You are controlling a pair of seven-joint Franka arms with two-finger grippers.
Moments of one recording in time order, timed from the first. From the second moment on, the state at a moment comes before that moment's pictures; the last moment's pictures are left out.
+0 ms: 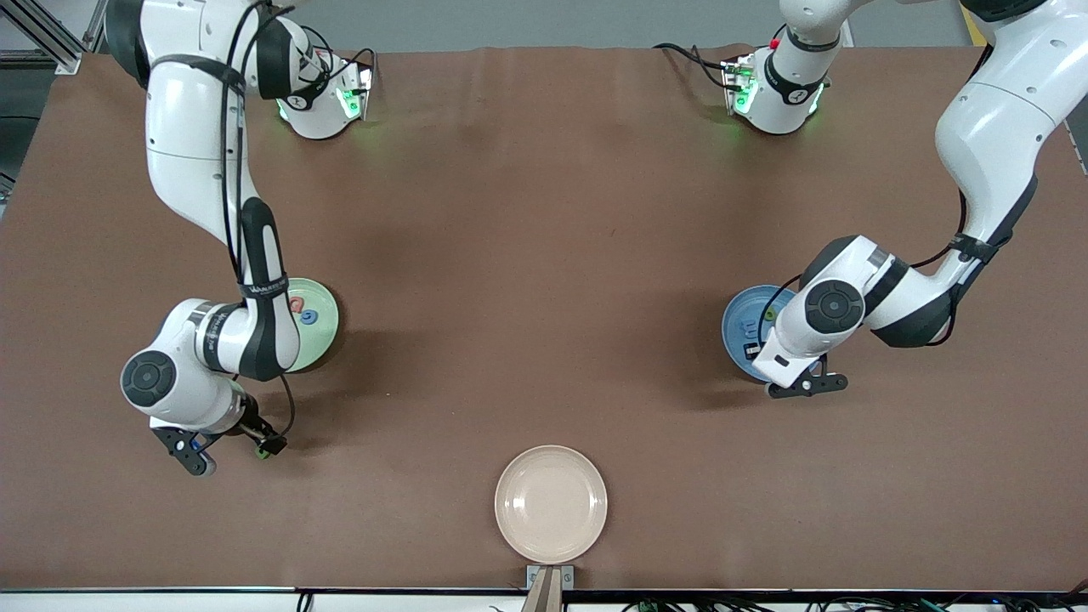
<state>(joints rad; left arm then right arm) 0.59 0.82 -0.91 -1.84 0.90 2.08 -0.85 0.40 0.92 -0.50 -1.44 0.43 2.31 0.53</state>
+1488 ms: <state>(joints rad) 0.61 0.80 -0.90 -1.83 0.89 2.04 -0.79 0.29 0.97 -0.41 -1.32 0.38 2.27 0.46</state>
